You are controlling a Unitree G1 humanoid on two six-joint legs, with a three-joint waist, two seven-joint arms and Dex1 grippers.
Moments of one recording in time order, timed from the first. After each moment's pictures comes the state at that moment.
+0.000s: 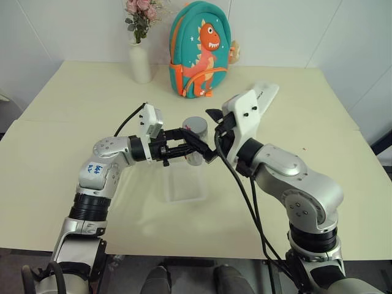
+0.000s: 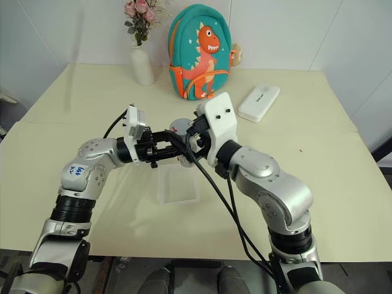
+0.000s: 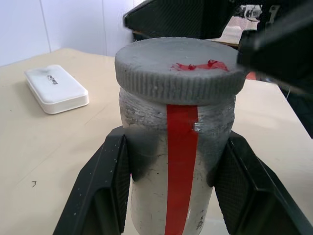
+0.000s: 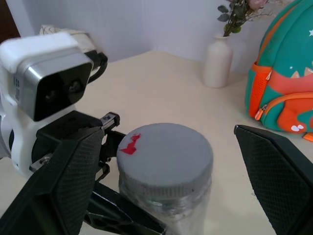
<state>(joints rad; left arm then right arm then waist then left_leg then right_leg) -0.73 0.47 -0.02 0.12 -0.46 0.39 -1.01 -0.70 -0.24 0.13 -0.59 0.53 0.98 0.15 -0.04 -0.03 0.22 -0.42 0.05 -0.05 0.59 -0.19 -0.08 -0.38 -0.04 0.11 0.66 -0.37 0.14</state>
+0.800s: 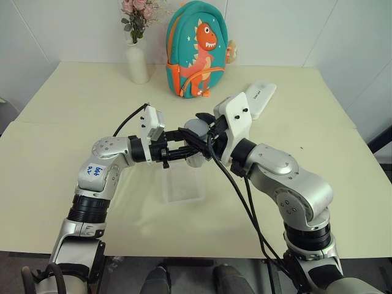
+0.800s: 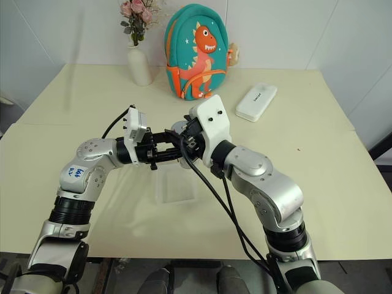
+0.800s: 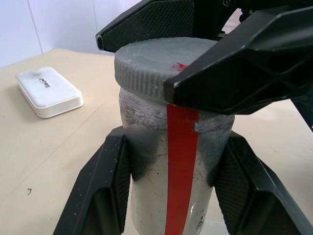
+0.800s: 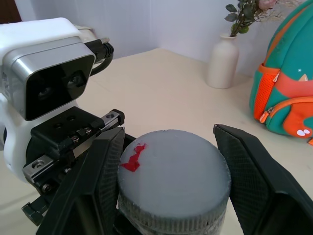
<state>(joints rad) -0.72 0.47 -0.02 0.09 -0.44 0.37 -1.02 -0.71 -0.23 0.15 -0.54 0.47 0.92 0.24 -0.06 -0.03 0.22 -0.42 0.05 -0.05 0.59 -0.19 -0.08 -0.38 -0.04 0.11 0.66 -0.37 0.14</state>
